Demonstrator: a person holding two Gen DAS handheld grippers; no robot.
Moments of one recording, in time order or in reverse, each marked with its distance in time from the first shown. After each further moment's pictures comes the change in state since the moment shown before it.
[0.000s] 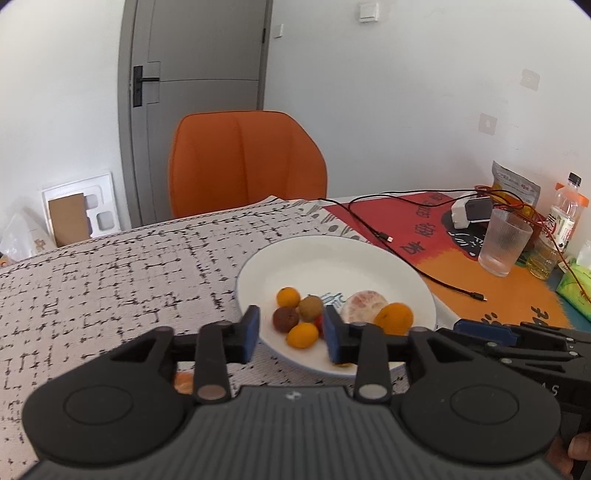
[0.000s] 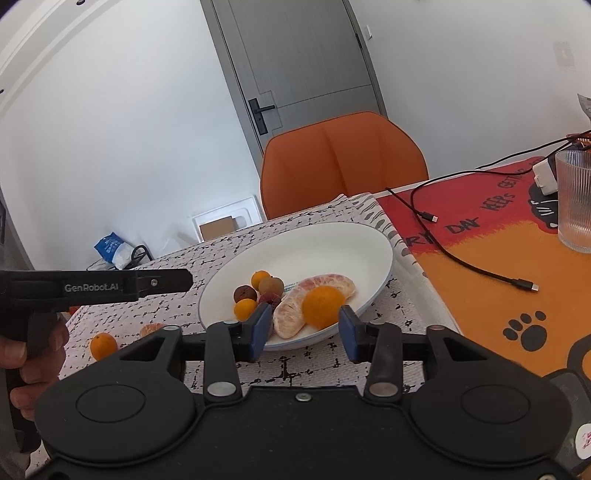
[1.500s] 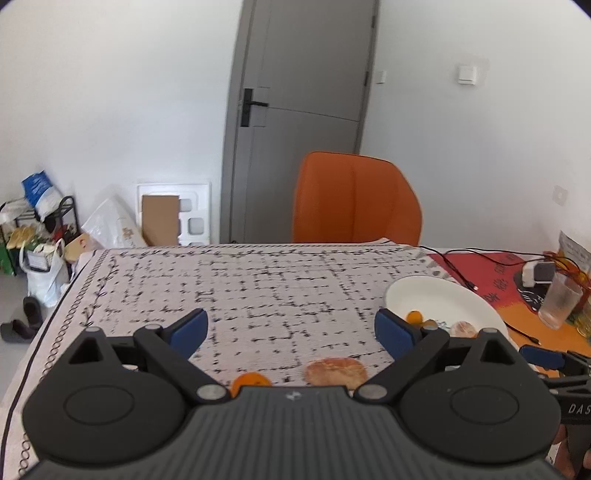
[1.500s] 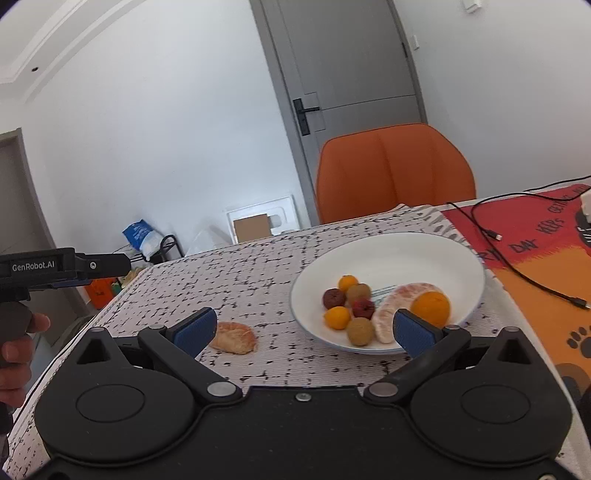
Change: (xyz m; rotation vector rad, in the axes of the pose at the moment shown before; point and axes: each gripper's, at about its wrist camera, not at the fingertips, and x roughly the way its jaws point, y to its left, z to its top) left arm -0.101 0.098 -0.017 -0.185 -0.112 0.230; right arm 0.000 0.078 -0.002 -0.093 -0.006 0.075
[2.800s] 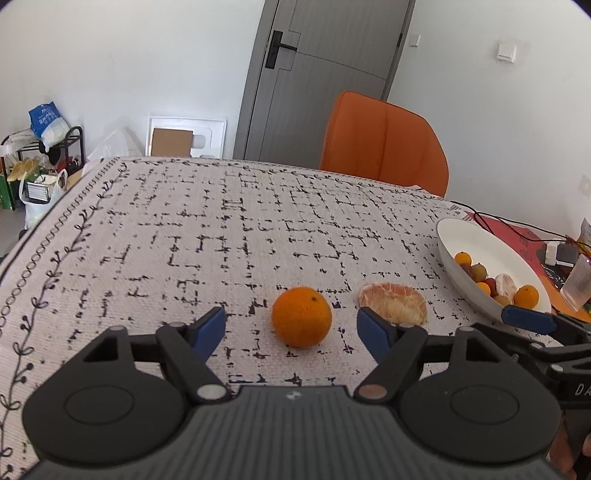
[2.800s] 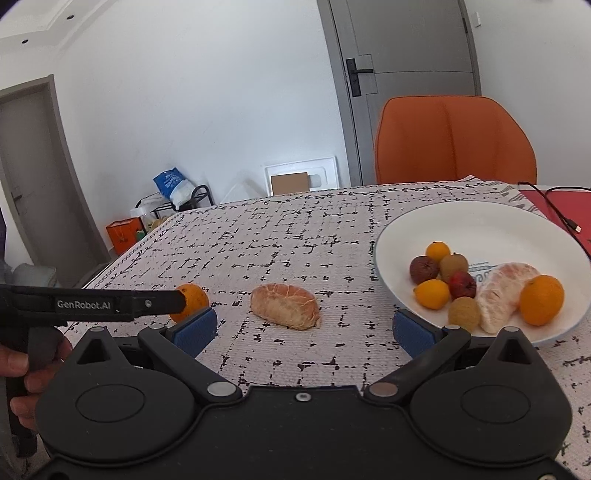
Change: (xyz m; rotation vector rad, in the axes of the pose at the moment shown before) left arm 0.048 0.044 -0.057 -0.105 0.155 -0.012; right arm 0.062 0.052 -0.017 -0.116 0.126 0.095
